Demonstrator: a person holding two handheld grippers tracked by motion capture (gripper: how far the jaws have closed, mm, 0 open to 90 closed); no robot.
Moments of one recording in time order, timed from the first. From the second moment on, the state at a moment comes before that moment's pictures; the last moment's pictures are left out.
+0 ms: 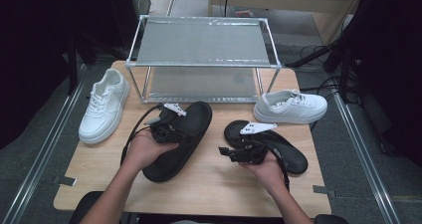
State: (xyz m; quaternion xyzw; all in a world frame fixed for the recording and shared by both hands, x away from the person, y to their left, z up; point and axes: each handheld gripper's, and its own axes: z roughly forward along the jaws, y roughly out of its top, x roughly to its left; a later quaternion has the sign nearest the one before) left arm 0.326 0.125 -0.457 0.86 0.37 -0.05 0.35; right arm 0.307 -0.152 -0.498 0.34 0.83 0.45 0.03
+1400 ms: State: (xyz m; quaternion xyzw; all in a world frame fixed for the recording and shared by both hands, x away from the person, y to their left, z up) left arm 0.297 0.160 -0.452 0.84 0.37 0.04 0.40; right arm 0.342 -0.131 -0.501 0.32 0.84 0.43 0.00
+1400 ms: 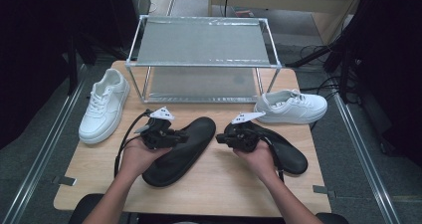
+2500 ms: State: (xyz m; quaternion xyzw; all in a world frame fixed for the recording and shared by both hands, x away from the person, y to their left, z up) left arm 0.263 0.152 -0.500 0.86 0.39 0.02 0.32; right arm 0.356 -0.083 -0.512 0.27 0.86 0.43 -0.01
